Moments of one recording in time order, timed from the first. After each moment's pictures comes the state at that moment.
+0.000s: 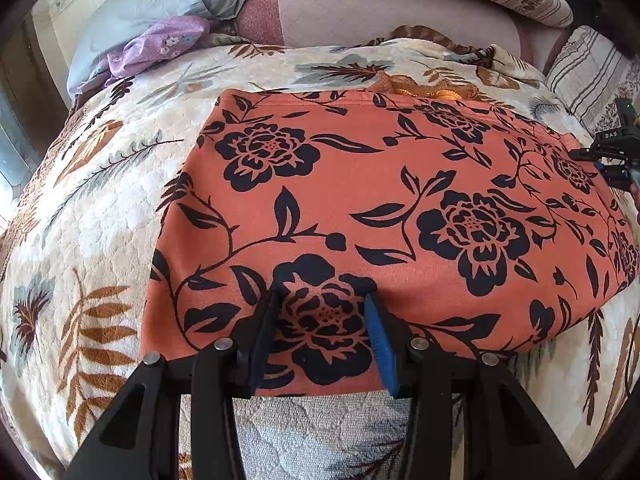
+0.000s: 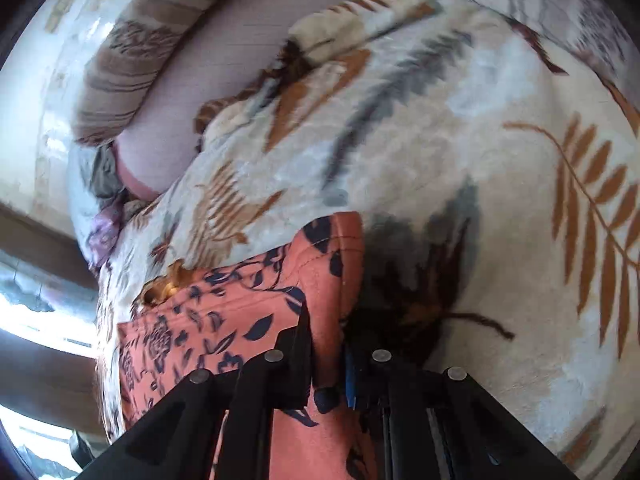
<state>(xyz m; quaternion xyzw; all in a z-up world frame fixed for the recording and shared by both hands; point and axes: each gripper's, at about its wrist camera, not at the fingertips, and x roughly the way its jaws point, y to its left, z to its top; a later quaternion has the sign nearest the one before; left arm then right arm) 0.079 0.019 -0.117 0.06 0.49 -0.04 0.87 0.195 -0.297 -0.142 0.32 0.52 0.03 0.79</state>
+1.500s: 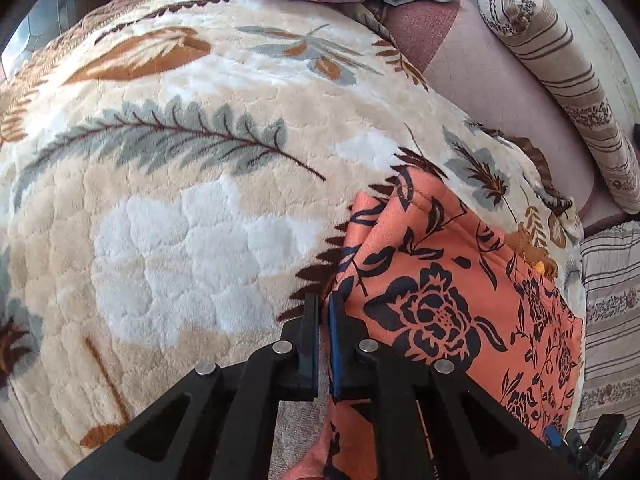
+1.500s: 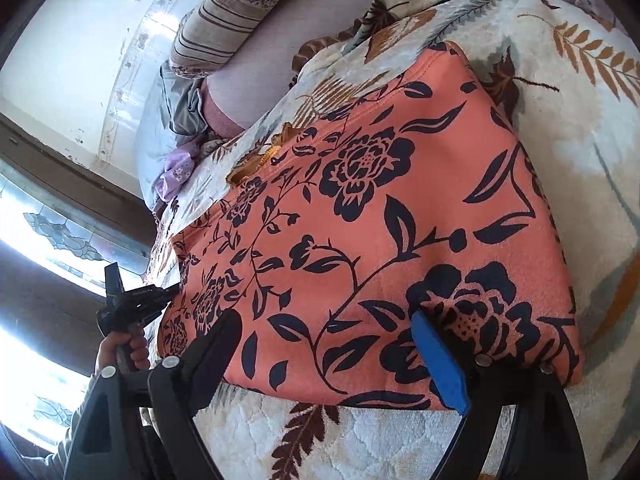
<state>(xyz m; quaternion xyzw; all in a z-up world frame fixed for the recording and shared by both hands) 0.190 0.161 -0.115 -0.18 0.52 0.01 0.83 0.052 -0.198 -0.112 0.32 0.47 0.16 0.81</state>
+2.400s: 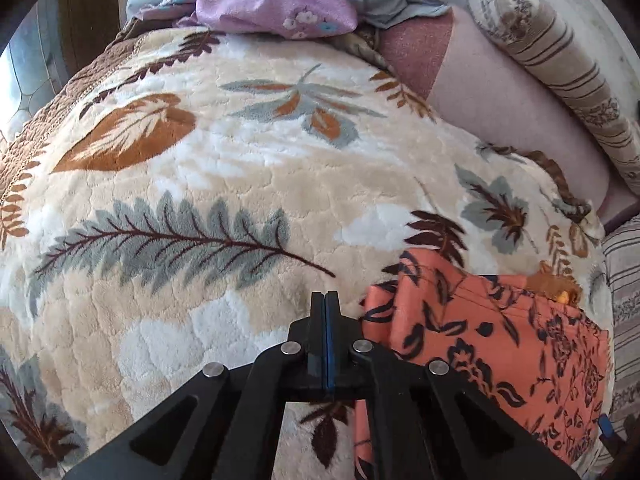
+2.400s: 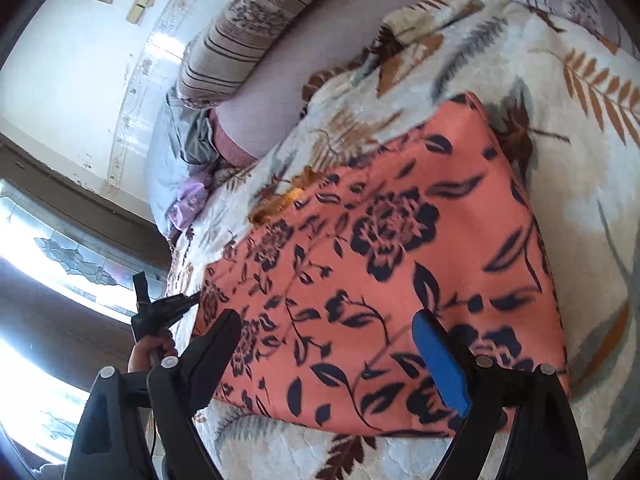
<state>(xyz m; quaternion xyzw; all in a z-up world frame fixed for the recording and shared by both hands) 0.222 0.169 -0.092 -0.13 0.48 0.02 0.87 0.086 -0.204 -0.072 0.34 0.43 0.17 0.82</state>
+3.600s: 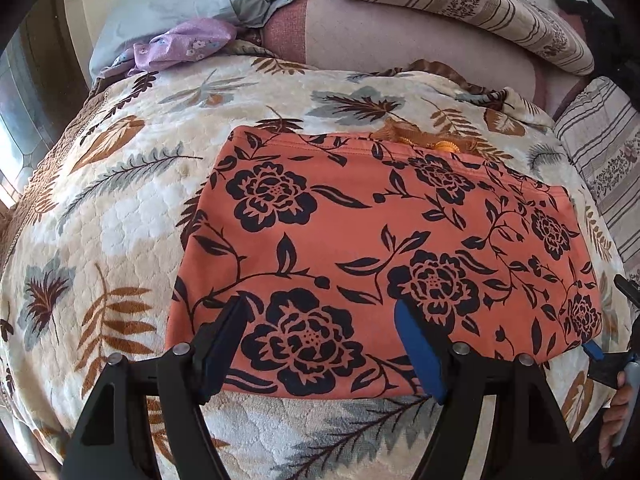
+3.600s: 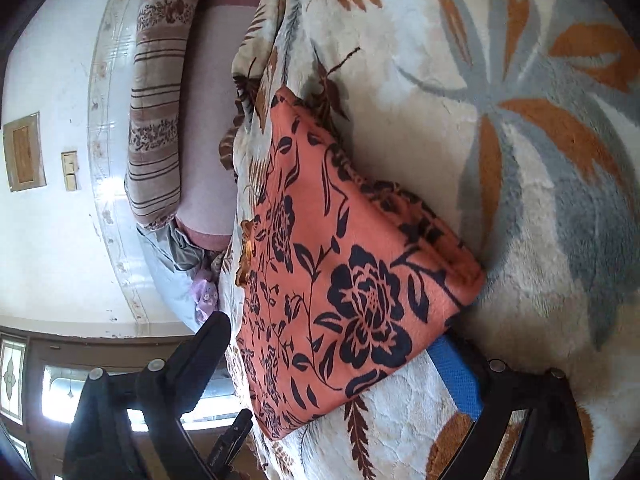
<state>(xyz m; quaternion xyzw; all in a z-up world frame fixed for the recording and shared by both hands) 0.083 0.008 -0.063 -0.01 0.49 -0.01 0.87 0.017 -0.269 -0.142 0.59 0.40 0.05 0.70</state>
